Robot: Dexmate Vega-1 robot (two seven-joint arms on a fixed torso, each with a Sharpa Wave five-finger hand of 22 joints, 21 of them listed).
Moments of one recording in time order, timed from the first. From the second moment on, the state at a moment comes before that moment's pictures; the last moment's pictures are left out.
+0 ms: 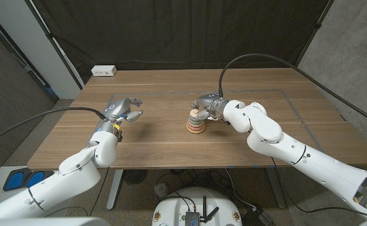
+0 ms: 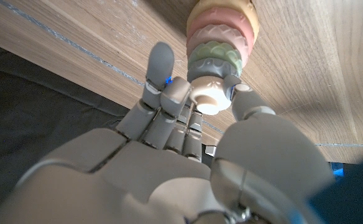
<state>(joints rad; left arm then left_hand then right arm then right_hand) 1.32 0.97 0.31 -2.19 0.35 0.59 0.49 0.85 0.00 0.51 -0.17 0.34 0.68 -0.04 0.21 0.29 0.76 -0.17 0.21 0.52 1.14 -0.22 1.35 0.65 0.85 -0.11 1.51 0.18 -0.72 -0.71 -0.83 -2.15 -0.93 -0.49 0.57 0.83 0.00 0.60 -0.16 0.38 0.49 0.00 0.25 0.31 0.57 -0.03 0.18 0.66 1.09 -0.19 1.47 1.21 1.04 -0.17 1.51 0.24</state>
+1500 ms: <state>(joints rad) 1.32 0.95 0.30 -2.18 0.34 0.58 0.51 0.85 0.00 0.52 -0.17 0.34 0.68 -0.04 0.21 0.29 0.76 -0.17 0.21 0.52 1.14 -0.22 1.33 0.64 0.85 -0.11 1.51 0.18 -0.80 -0.74 -0.74 -2.22 -0.94 -0.55 0.55 0.79 -0.06 0.59 -0.16 0.35 0.43 0.00 0.23 0.31 0.52 -0.04 0.20 0.59 1.08 -0.19 1.42 1.22 1.02 -0.16 1.50 0.23</state>
